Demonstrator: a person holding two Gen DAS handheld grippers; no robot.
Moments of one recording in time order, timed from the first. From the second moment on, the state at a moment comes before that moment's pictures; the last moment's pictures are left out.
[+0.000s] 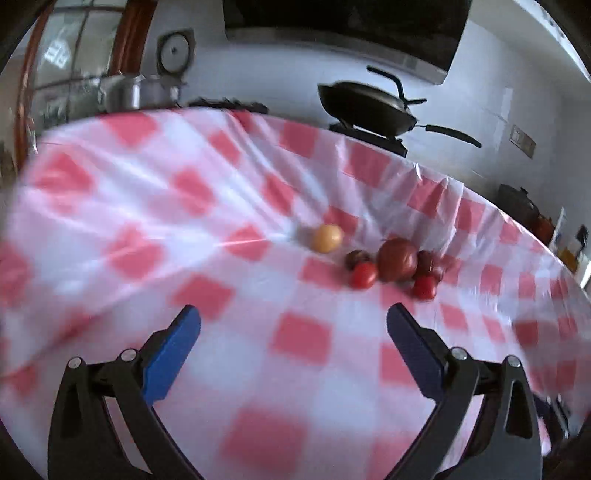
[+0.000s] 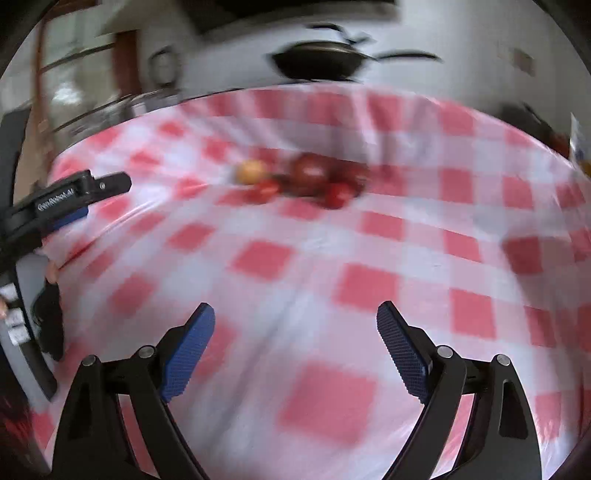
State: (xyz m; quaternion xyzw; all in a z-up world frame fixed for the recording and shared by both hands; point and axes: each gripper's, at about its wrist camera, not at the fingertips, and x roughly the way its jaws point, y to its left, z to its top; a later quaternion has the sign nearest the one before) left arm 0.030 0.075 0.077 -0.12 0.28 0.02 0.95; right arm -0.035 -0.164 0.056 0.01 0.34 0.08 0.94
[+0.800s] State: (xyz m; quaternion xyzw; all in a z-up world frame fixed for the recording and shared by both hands) left arm 0.147 0.017 0.045 -0.03 0.35 -0.05 0.94; right arm 0.188 -0.142 0.016 -0.02 0.43 0.08 0.90
